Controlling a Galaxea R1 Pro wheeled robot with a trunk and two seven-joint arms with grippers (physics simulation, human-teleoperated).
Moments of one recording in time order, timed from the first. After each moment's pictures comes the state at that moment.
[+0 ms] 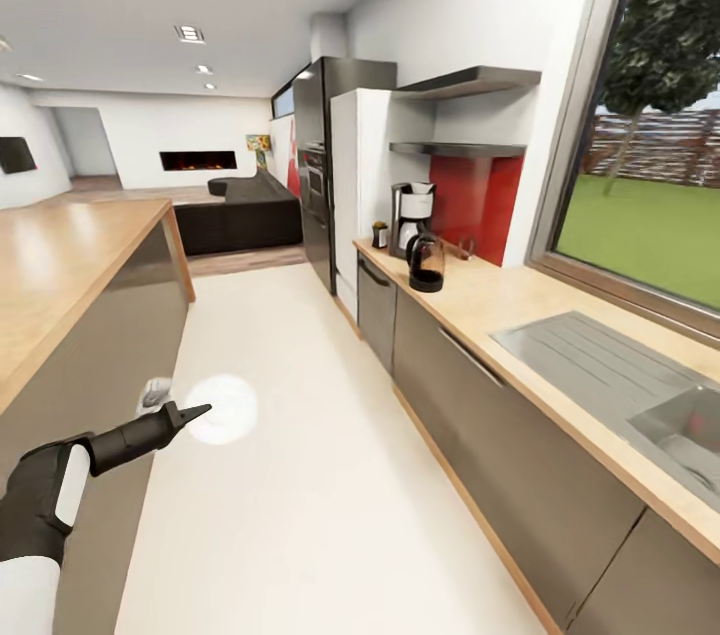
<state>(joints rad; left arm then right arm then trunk) -0.58 0.20 0.52 -0.99 0.14 0.89 -0.96 -0.42 -0.01 0.90 -0.02 -0.95 0.12 0.14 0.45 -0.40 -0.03</state>
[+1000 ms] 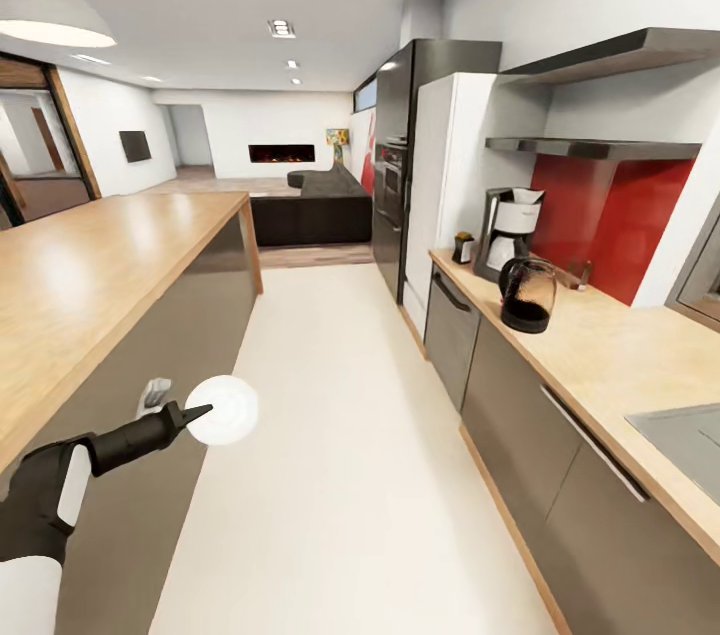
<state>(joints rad) -0.58 0.19 0.52 -0.99 0.14 0.89 -0.96 -0.27 -0.01 0.90 -0.02 -0.95 0.12 -0.07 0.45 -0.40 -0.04</state>
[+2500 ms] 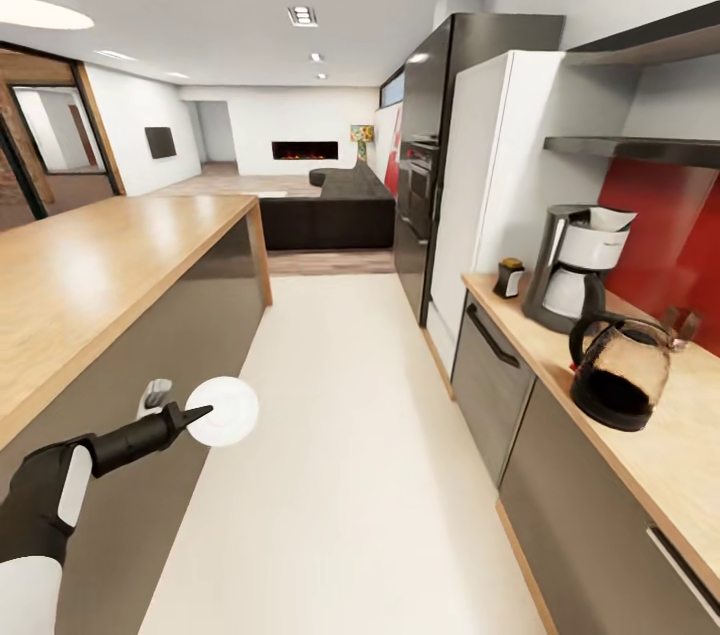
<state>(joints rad) -0.58 0.19 0.52 -0.98 0.14 0.89 -0.95 -0.26 0.00 0.90 -0.03 -0.95 0.10 -0.06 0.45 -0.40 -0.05</state>
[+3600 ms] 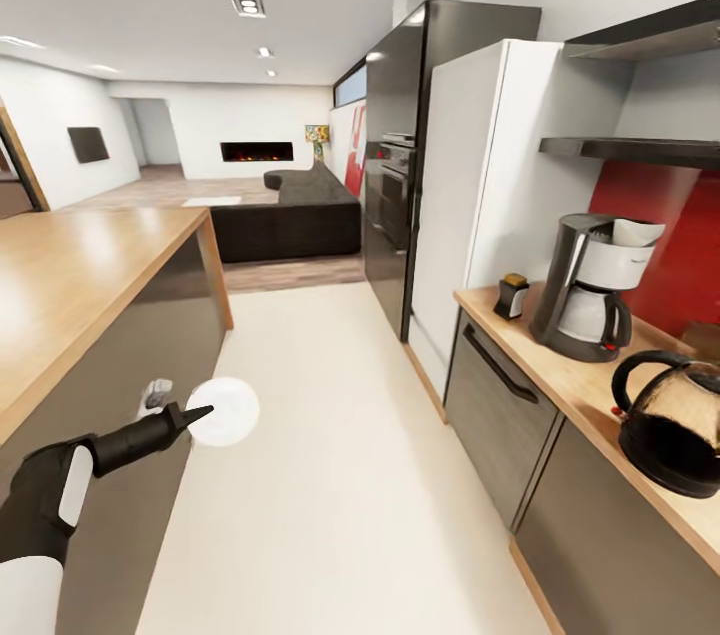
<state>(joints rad) -0.58 0.19 0.52 -0.98 0.14 0.89 -0.95 -0.26 0.00 0.90 -0.03 -0.95 0.10 -0.06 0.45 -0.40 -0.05</state>
